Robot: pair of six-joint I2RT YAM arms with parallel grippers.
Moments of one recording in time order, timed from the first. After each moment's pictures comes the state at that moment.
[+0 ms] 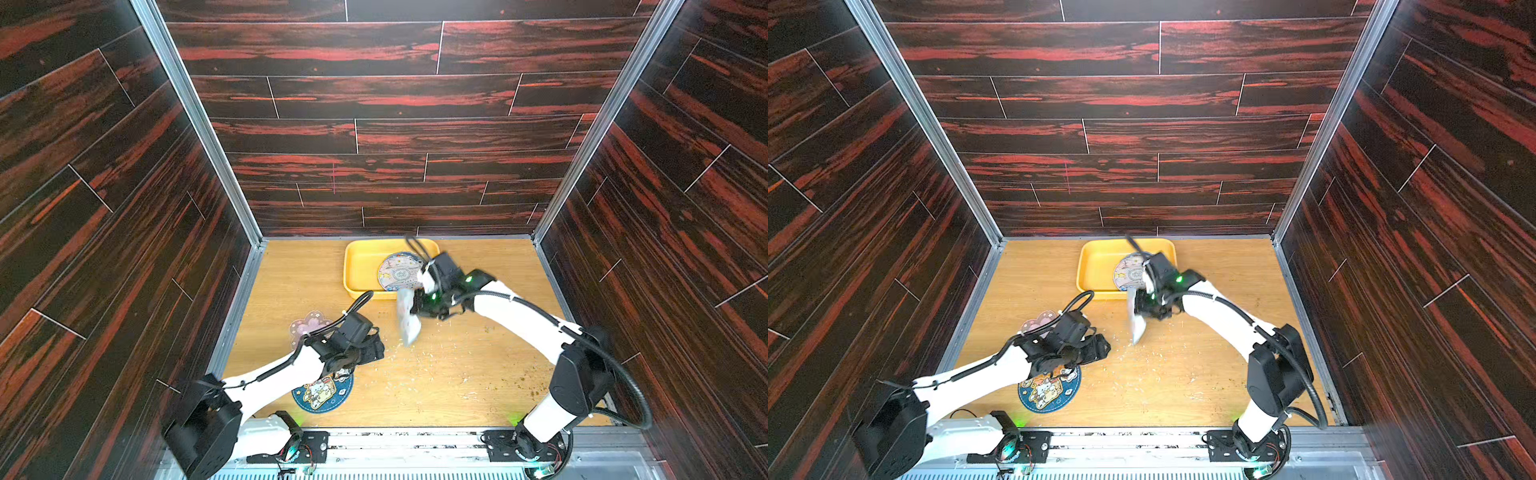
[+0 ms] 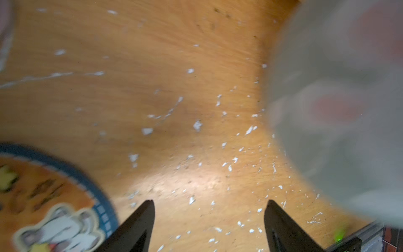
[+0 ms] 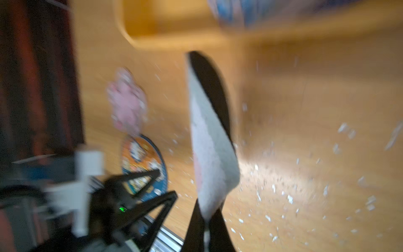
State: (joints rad) left arm -0.70 1.24 0.66 -0.41 0.04 -0.92; right arm 0.64 1.67 1.46 -0.80 -0.28 0.63
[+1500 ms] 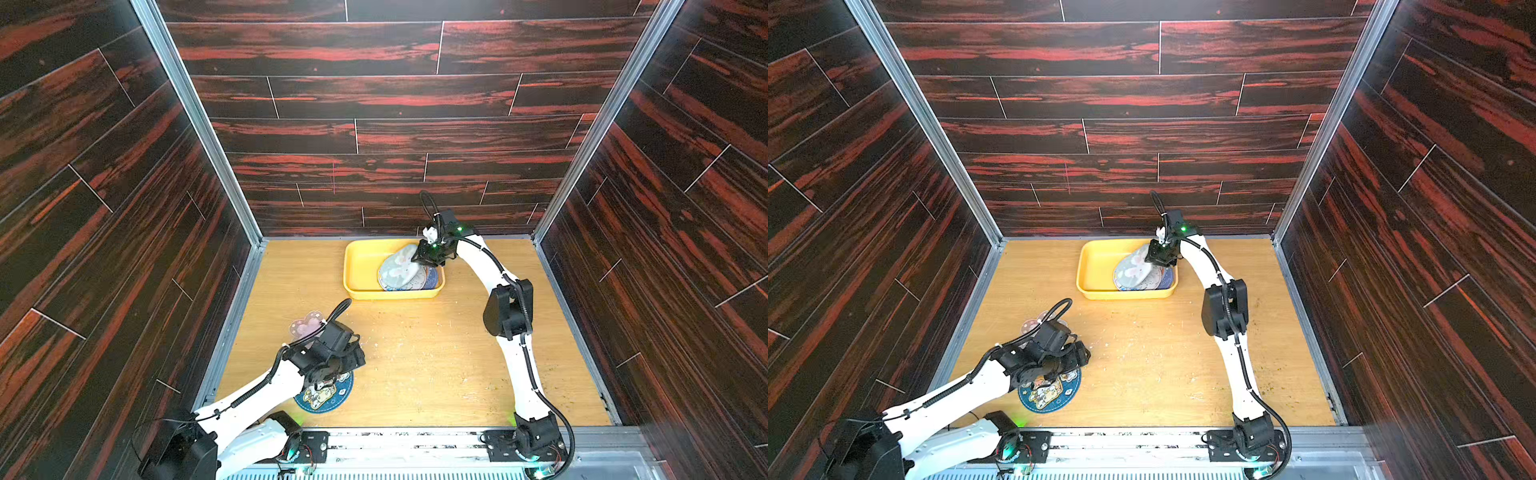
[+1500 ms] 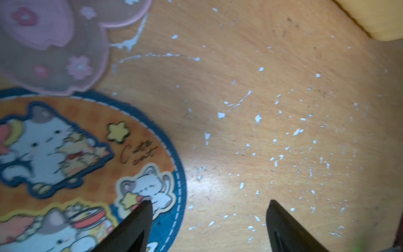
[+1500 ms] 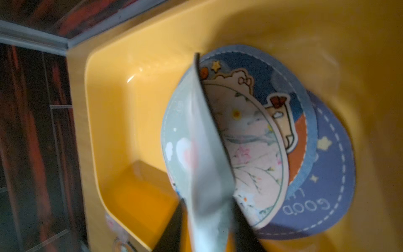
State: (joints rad) left arm -0.61 1.06 0.56 -0.55 0.00 -0.96; right arm 0.37 2.50 2.43 -0.98 -0.40 0.46
